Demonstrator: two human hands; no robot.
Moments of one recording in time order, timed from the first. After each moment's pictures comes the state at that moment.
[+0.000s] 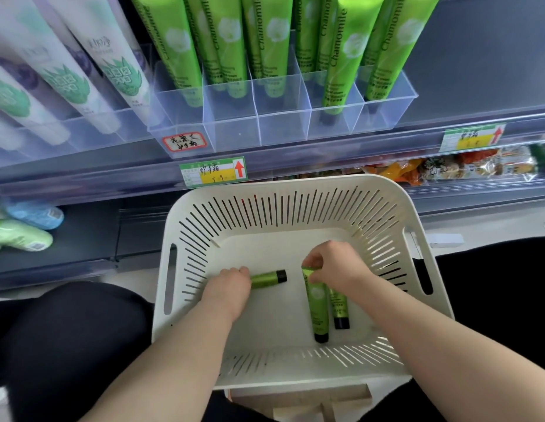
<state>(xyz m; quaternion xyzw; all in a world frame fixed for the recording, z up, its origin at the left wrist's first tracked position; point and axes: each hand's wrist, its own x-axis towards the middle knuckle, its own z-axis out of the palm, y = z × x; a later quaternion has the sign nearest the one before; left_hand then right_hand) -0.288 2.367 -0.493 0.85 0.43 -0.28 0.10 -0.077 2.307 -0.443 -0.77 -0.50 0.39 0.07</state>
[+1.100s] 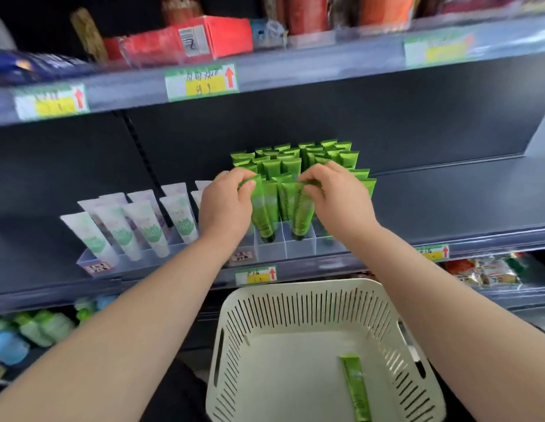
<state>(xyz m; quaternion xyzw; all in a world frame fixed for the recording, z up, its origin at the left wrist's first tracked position) -0.255 2.442 -0.165 0.76 0.47 0.44 0.11 -0.080 2.373 -0.168 -0.67 -0.62 -0.09 0.39</state>
